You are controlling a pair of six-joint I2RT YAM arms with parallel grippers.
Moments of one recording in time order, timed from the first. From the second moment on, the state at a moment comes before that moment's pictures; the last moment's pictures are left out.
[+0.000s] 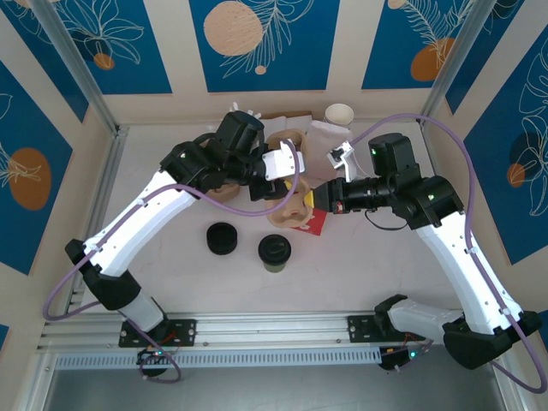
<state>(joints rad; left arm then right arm) -0.85 1.61 1.94 -1.03 0.24 0.61 0.46 1.12 1.46 -1.05 -0.73 0.47</state>
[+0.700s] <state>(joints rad) -0.85 1.61 1.94 -1.02 0.24 0.62 0.46 1.12 1.46 -1.05 -0.73 0.46</state>
